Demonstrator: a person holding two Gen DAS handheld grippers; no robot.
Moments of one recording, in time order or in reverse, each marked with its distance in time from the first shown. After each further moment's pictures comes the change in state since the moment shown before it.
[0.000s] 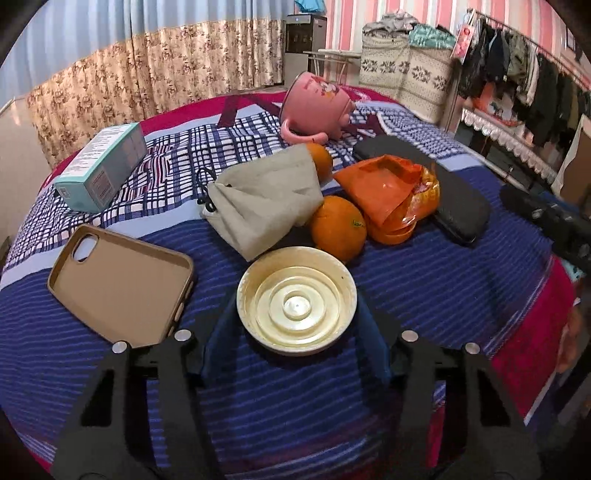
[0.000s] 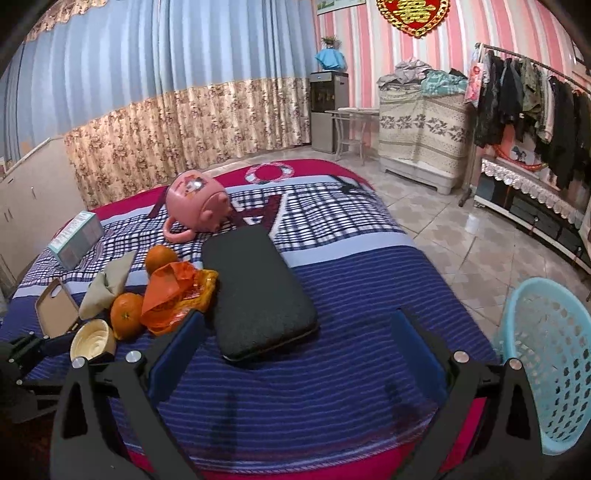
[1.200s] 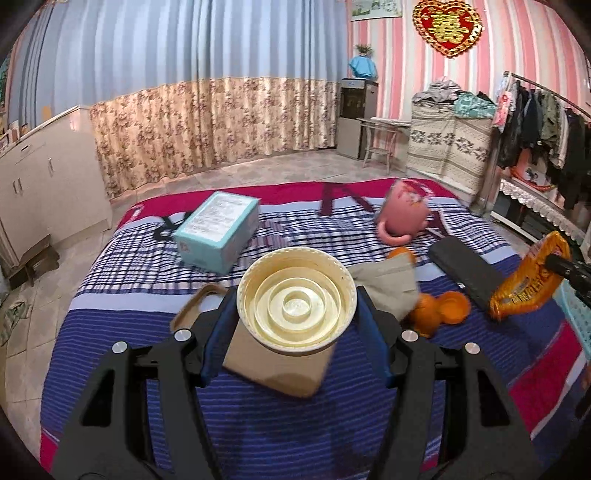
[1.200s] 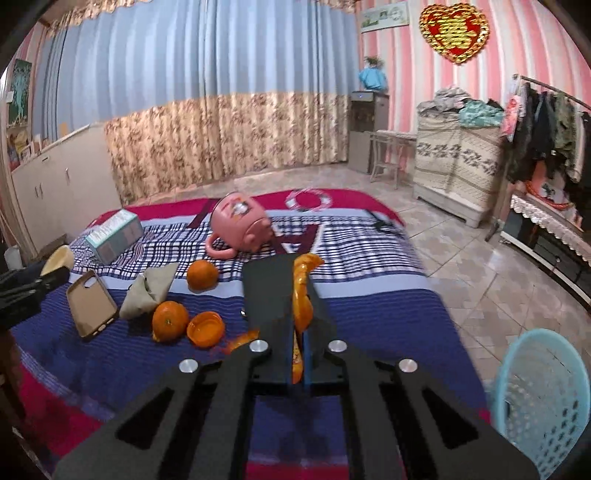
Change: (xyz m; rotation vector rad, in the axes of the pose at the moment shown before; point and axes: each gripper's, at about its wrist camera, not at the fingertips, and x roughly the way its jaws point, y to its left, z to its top) left arm -0.076 0.067 0.020 -0.106 -0.251 0.160; right arm -0.042 0.006 0.017 -0.117 -0.066 0.099
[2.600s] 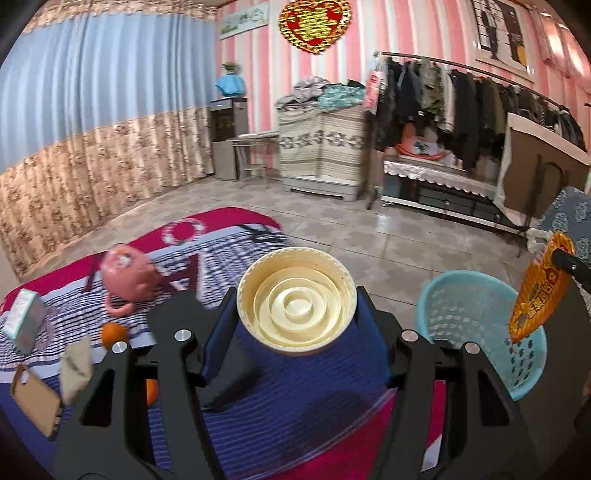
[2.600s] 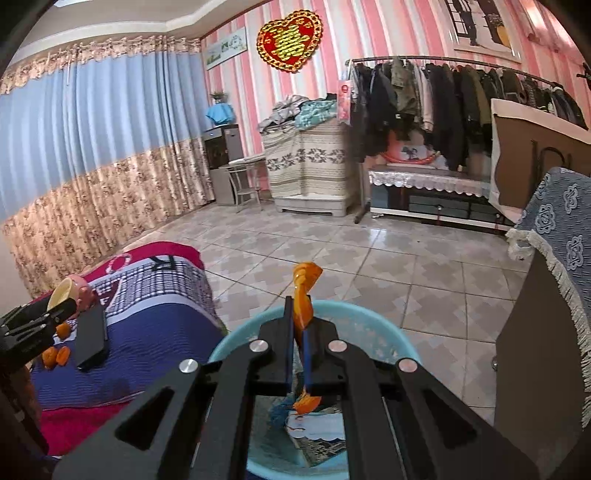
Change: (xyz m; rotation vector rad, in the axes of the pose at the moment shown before) left arm -0.017 -0.304 0.016 0.262 -0.075 -0.363; right arm -0.126 -0.248 -0.054 0.354 -0.126 -0.401
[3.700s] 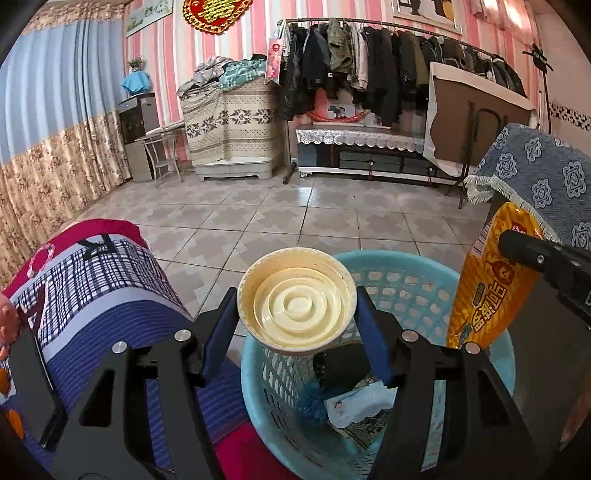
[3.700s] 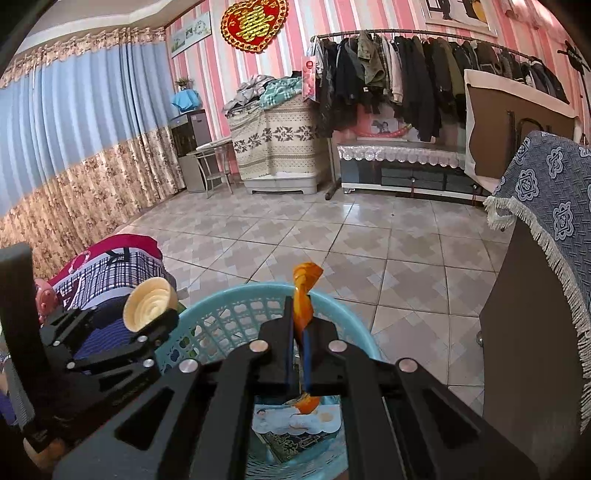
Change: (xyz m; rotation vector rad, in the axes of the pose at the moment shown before) left arm 0.093 -0.167 -0.006 0.189 0.078 -0.237; right arm 0.034 -0.055 -0.011 0.074 0.081 -0.085
